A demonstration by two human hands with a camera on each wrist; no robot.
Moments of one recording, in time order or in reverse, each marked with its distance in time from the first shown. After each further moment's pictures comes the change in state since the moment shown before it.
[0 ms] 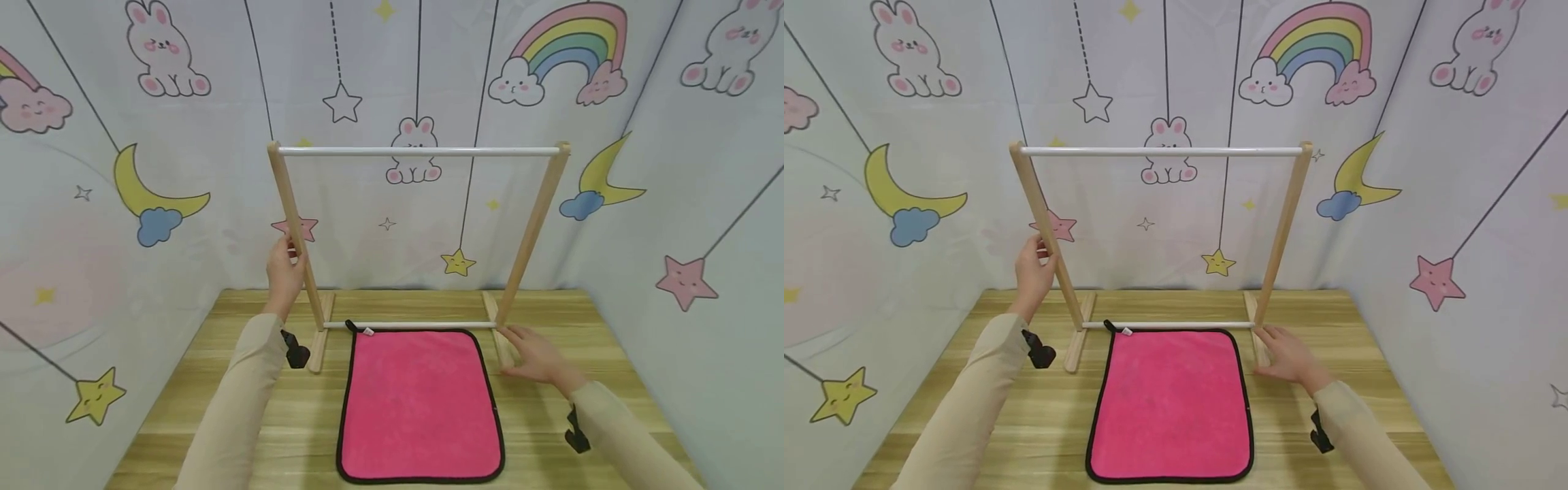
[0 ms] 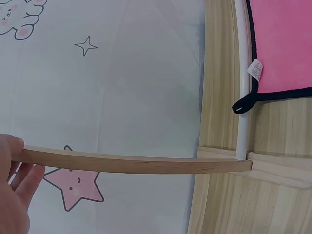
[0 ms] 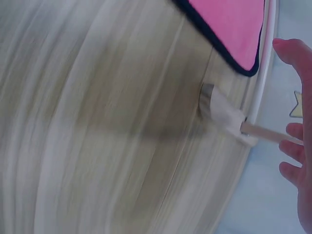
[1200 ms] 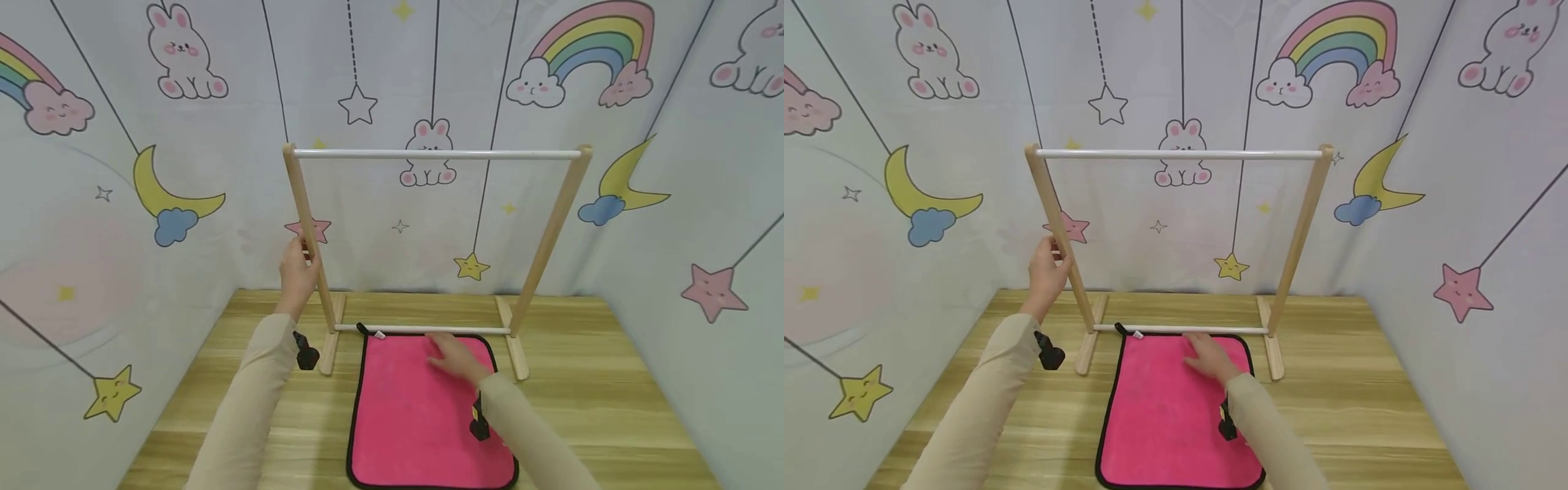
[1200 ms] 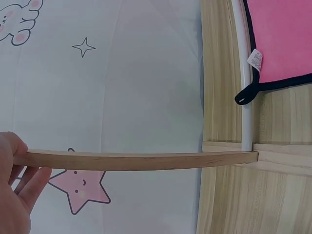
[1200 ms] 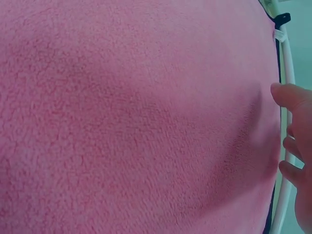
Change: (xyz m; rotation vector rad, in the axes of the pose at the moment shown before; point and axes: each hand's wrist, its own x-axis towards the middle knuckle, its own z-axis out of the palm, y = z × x) left_hand 0.003 0.002 -0.002 0.082 -0.016 0.033; right_hand 0.117 -0.096 0.094 0.288 -0.126 0.084
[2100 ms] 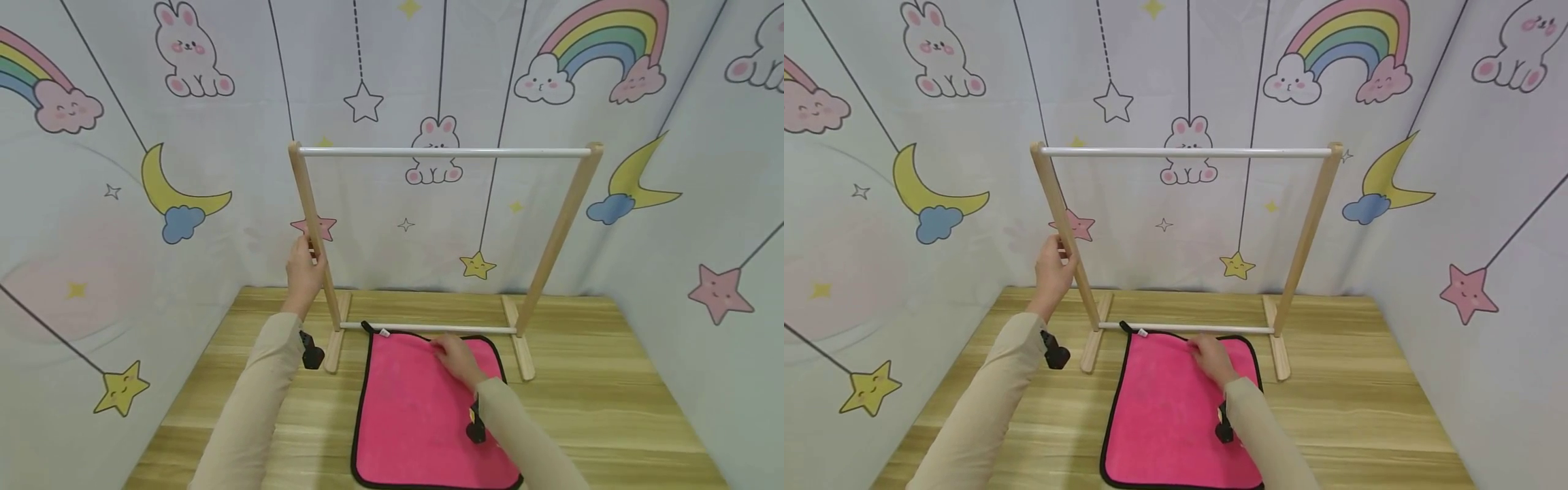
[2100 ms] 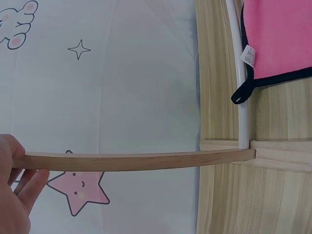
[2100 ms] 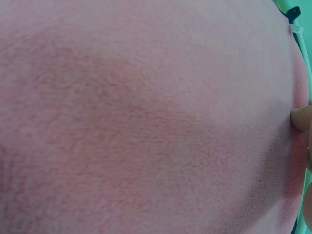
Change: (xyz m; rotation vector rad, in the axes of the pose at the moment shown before) left_hand -0.003 0.000 0.002 0.041 0.042 0.042; right_hand 0.004 -0.001 0.021 0.085 0.233 0.031
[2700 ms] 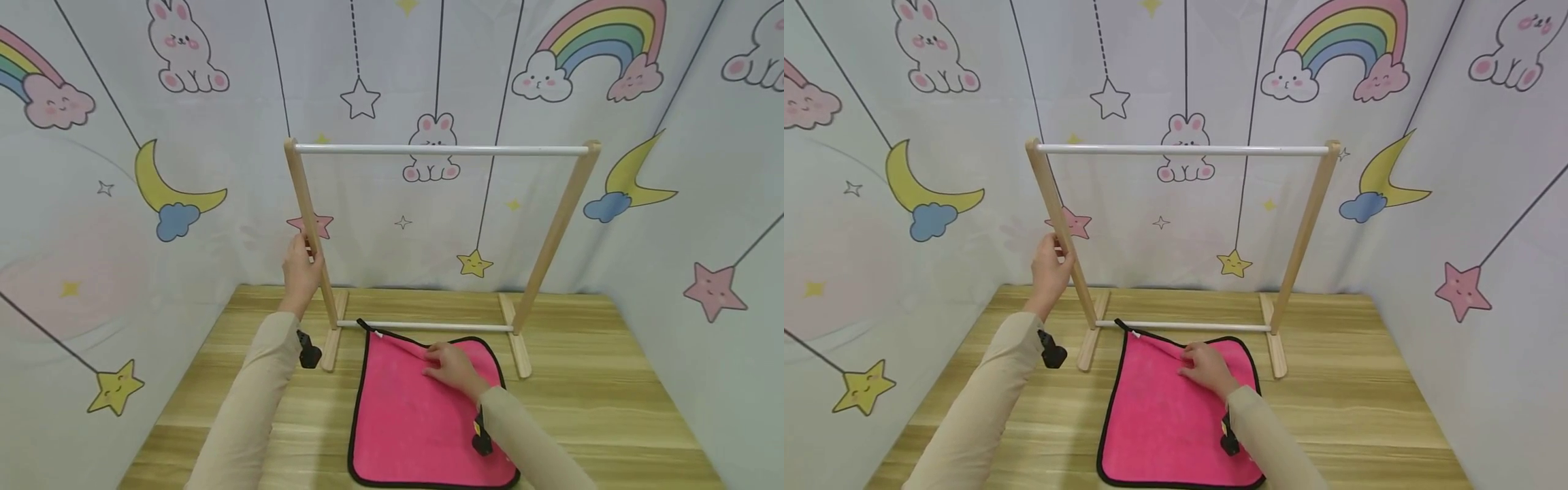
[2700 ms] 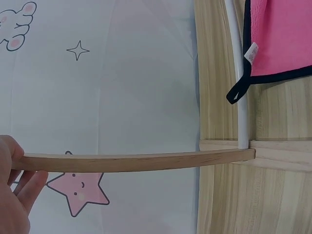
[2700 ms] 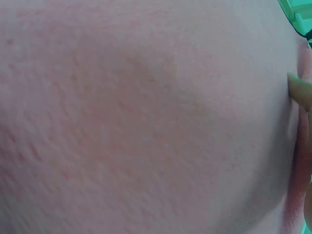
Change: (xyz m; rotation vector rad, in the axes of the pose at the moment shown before) left_hand -0.001 0.003 0.000 0.005 -0.007 -0.021; right_hand -0.021 -0.010 -0.003 -0.079 -0.075 -0.168
